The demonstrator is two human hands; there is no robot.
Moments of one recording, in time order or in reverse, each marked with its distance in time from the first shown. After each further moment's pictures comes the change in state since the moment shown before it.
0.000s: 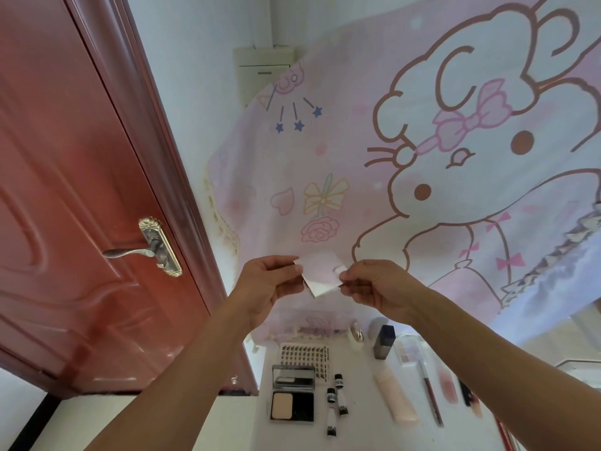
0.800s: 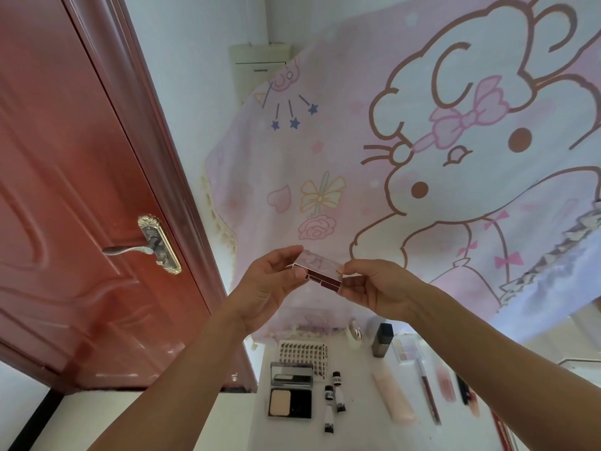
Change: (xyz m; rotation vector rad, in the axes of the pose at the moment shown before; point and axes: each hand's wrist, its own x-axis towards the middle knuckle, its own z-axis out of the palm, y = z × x) left_hand -0.007 -0.007 0.002 -0.153 -0.228 0.055; right_hand -0.004 -0.003 0.000 0.158 -0.086 0.093
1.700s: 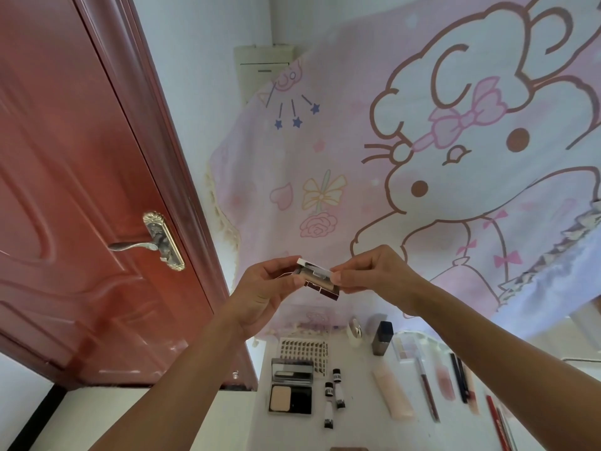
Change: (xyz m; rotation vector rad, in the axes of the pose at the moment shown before) left_hand -0.015 -0.006 -0.001 0.009 0.075 -0.015; right_hand -0.013 0.000 -0.005 -0.710 -0.040 -0.450
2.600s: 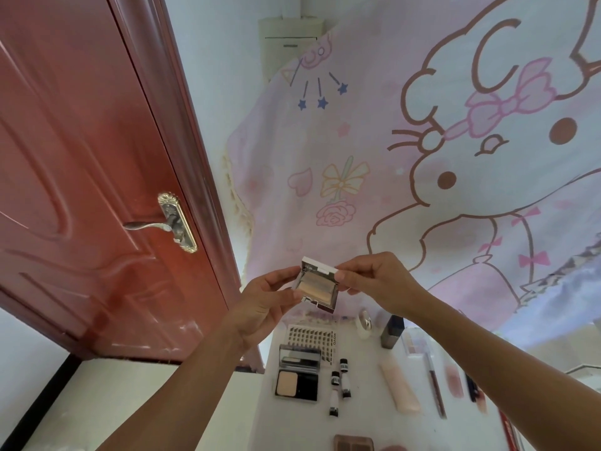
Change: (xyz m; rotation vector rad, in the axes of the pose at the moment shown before) left_hand -0.016 -0.024 -0.029 -0.146 0.081 -0.104; right_hand 0.014 0.030 0.023 -0.098 -0.009 -0.160
